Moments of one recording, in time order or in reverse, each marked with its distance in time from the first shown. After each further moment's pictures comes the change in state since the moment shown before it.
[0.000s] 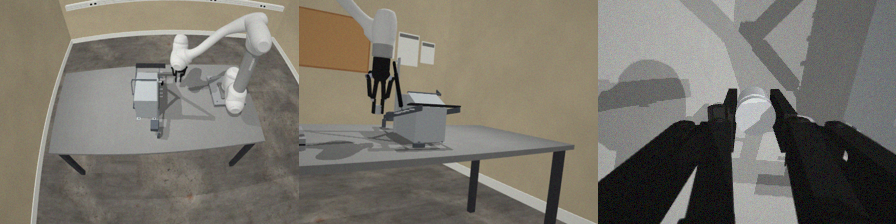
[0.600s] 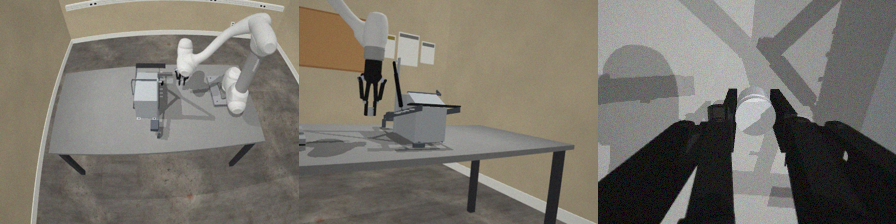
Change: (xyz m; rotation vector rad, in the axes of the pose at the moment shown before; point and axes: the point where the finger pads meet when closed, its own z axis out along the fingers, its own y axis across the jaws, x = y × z) arm 0.025 -0.026 0.014 0.000 -0.024 0.000
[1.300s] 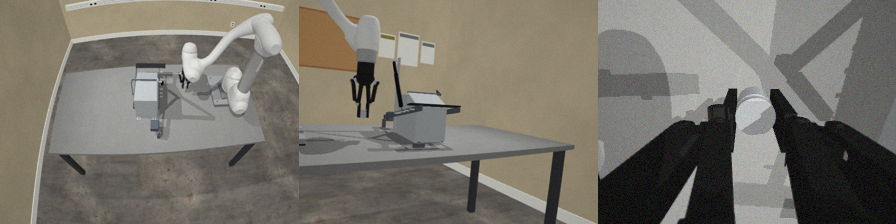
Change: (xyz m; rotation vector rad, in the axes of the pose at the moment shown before) arm 0.025 -0.025 0.012 0.000 -0.023 0.000
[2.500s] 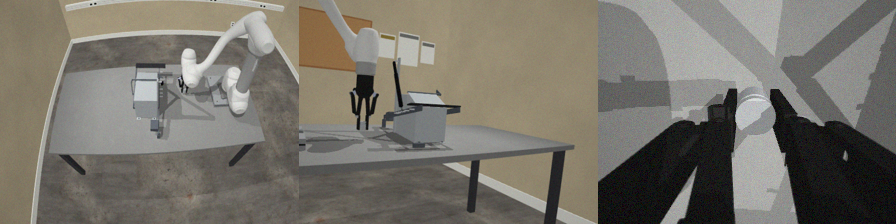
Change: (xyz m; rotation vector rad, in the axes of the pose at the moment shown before) arm -0.001 0.001 0.056 0.000 0.001 0.000
